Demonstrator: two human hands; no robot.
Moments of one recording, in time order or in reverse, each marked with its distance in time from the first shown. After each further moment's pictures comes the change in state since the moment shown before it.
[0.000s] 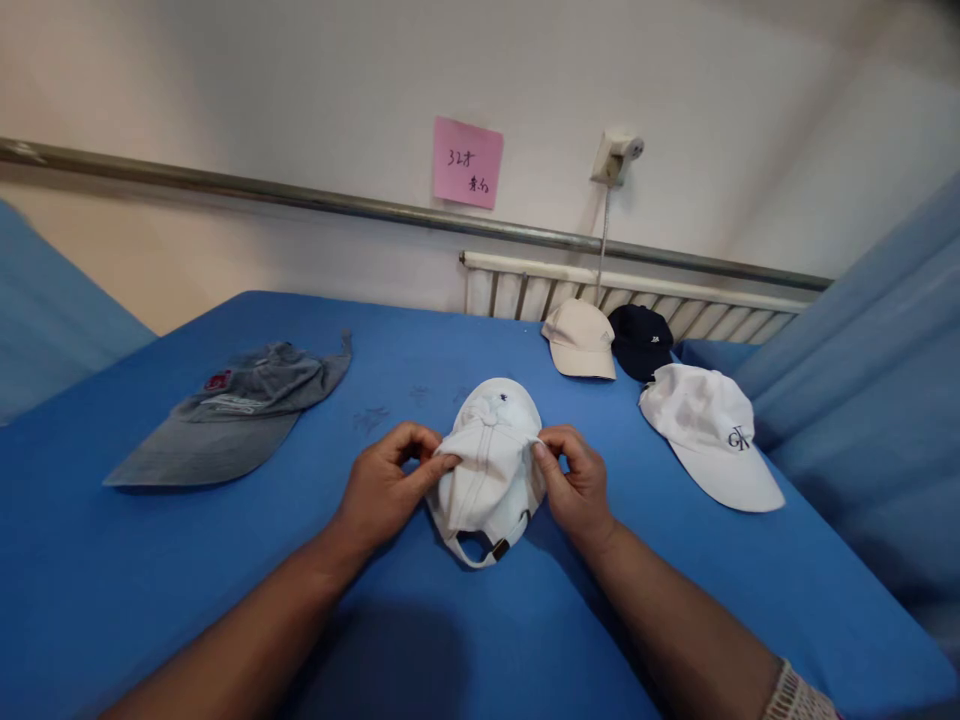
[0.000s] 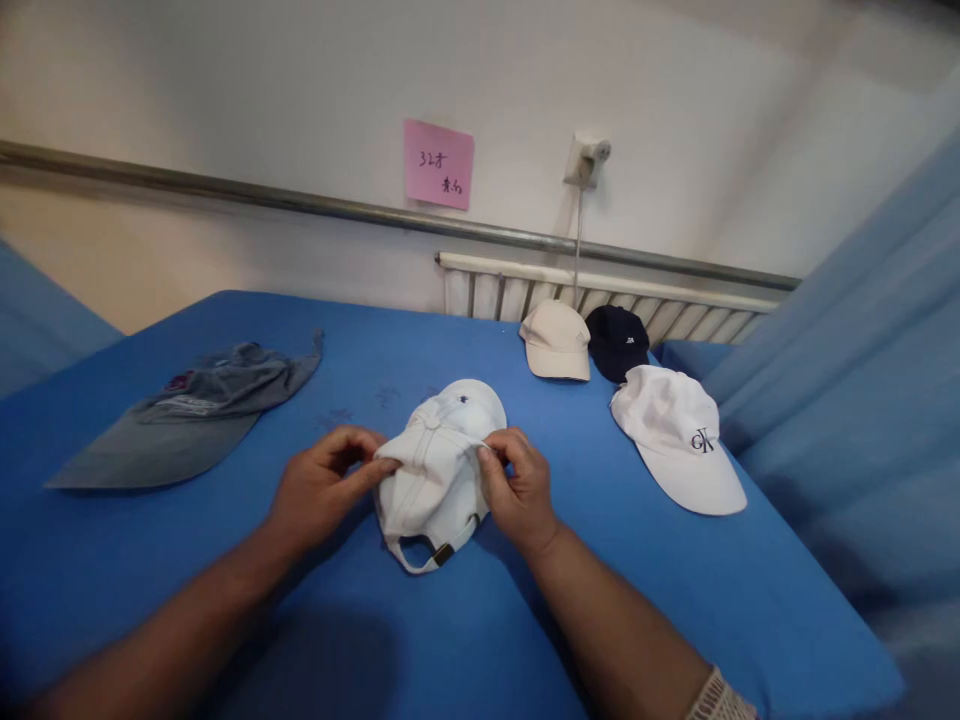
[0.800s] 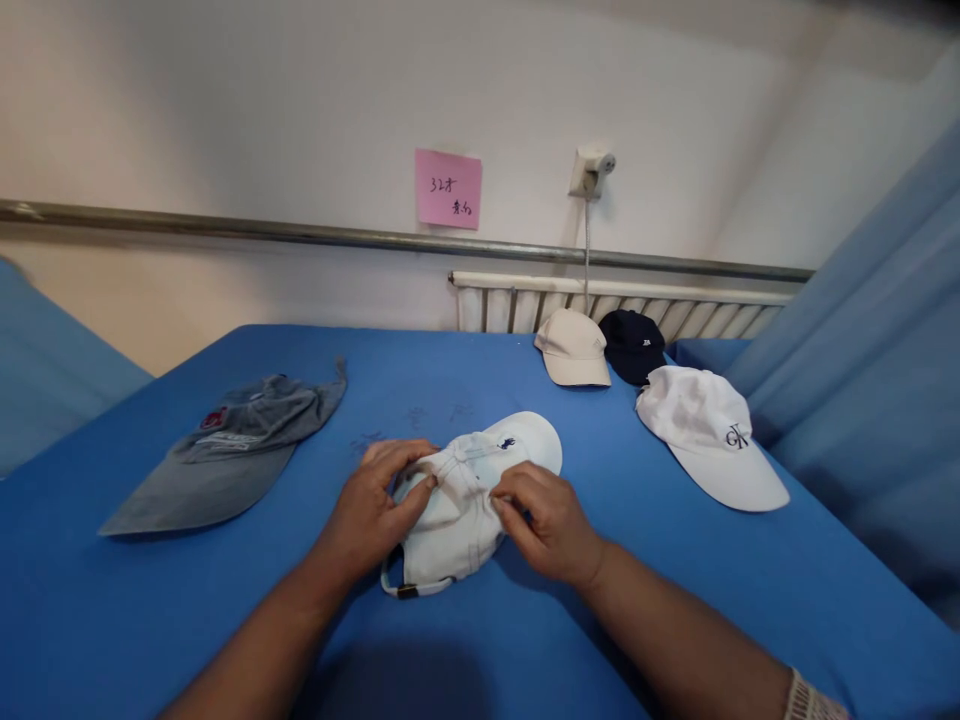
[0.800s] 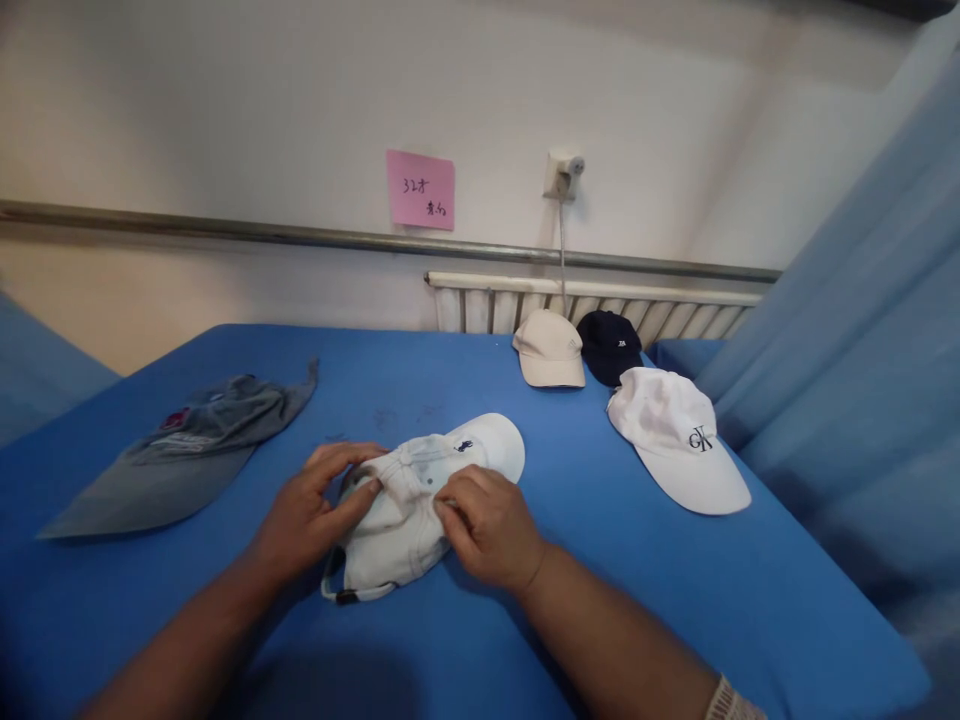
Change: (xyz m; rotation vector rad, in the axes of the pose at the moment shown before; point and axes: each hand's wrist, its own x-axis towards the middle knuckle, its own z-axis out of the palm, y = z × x) left_hand 0.009 0.000 -0.022 0.378 -0.067 0.186; right_hand -0.006 -0.018 0.009 -0.112 -0.332 -0.183
